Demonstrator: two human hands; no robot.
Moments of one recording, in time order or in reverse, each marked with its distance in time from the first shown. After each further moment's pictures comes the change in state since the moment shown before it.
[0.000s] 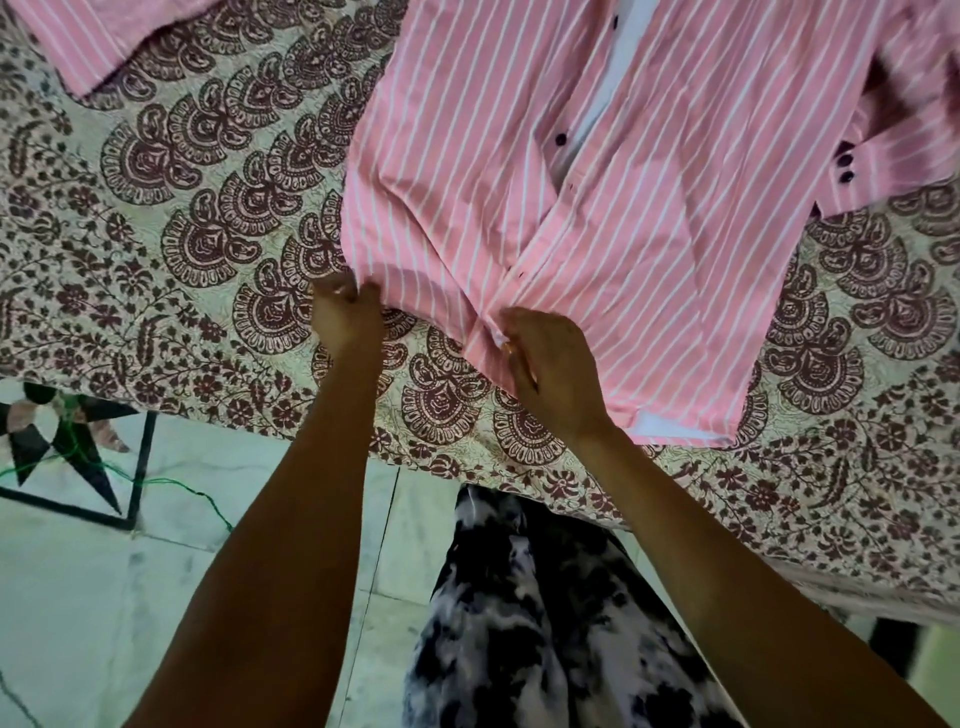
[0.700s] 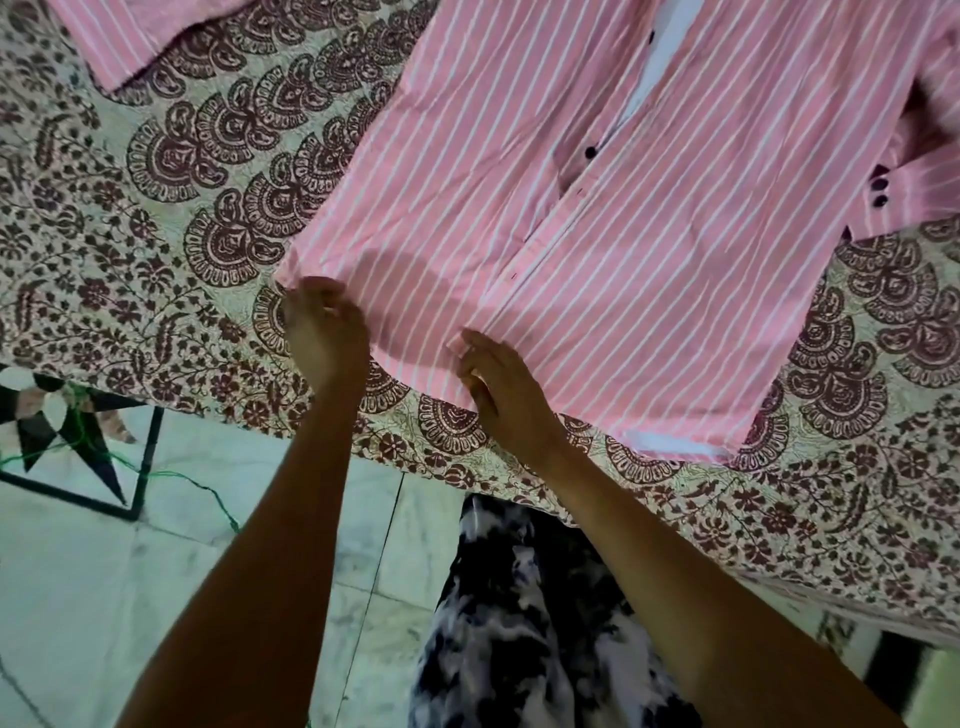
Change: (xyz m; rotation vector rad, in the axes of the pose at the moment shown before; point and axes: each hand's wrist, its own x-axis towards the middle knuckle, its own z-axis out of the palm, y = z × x) left_hand 0.006 -0.014 -0.036 0.220 0.187 0.360; right_hand 0.004 -0.031 0.048 0.265 -0.159 0.029
